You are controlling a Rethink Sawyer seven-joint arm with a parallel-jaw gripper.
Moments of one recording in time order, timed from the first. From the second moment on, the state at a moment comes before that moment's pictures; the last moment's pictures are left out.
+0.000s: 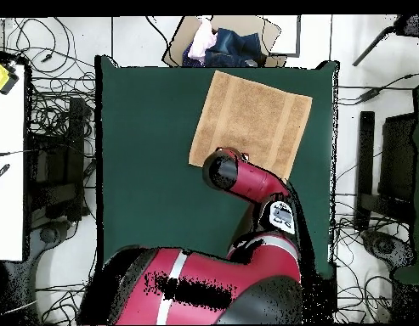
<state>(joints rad) -0.17 -0.31 -0.18 1.56 0.20 0.12 1.51</state>
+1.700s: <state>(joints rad) -0.36 -0.36 -0.06 1.62 0.18 0.00 1.51</state>
